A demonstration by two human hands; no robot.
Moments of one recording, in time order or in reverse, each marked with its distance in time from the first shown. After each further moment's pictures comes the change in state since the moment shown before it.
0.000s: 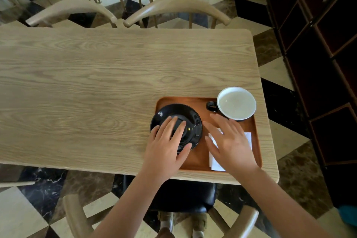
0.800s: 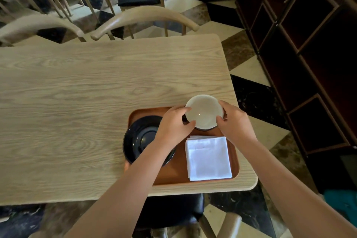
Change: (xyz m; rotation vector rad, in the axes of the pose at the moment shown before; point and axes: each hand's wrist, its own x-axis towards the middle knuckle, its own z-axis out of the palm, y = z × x) left_hand 0.117 0.056 0.024 -0.425 -0.110 -0.089; right_hand 0.034 0.085 -0.020 0.312 -0.123 0.578
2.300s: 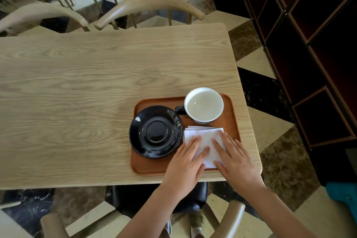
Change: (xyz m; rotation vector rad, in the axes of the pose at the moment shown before) left_hand -0.115 -0.032 0.056 0.412 -0.175 0.304; right_hand -0.109 0.040 0.042 -0.508 -0.232 -0.272
